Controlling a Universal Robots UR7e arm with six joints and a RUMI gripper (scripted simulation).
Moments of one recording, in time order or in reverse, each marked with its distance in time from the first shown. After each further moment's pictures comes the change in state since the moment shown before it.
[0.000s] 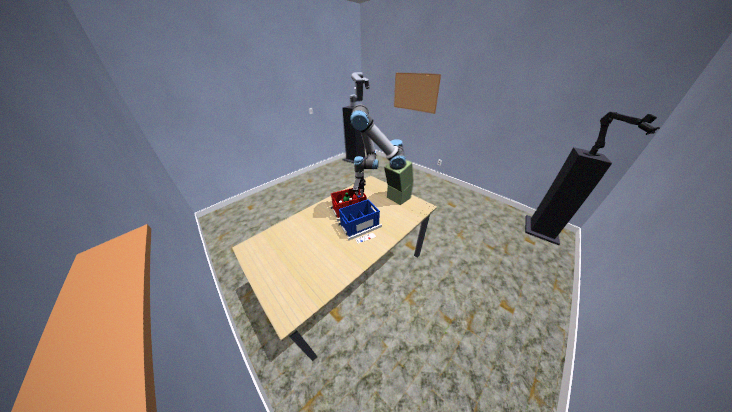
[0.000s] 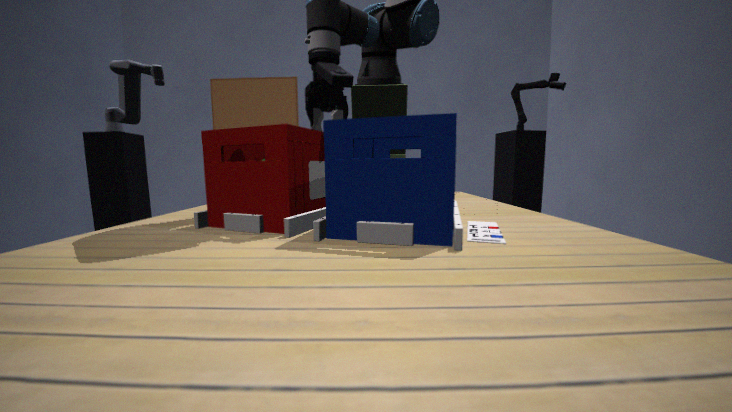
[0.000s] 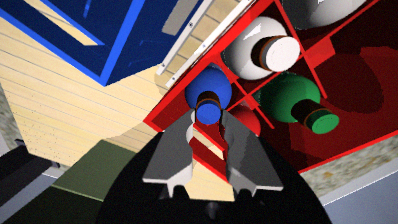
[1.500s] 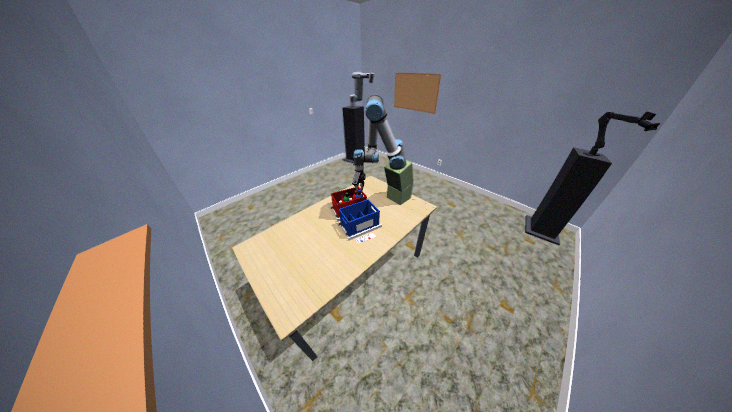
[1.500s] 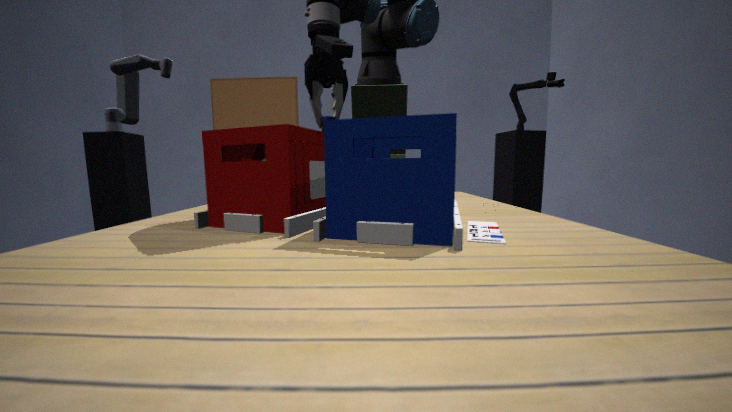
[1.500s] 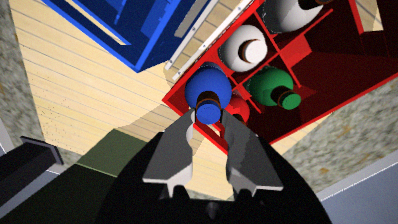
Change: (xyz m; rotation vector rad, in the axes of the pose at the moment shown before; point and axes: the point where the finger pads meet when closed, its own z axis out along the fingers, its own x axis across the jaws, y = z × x) arm 0.000 0.000 -0.059 0.000 0.001 0.000
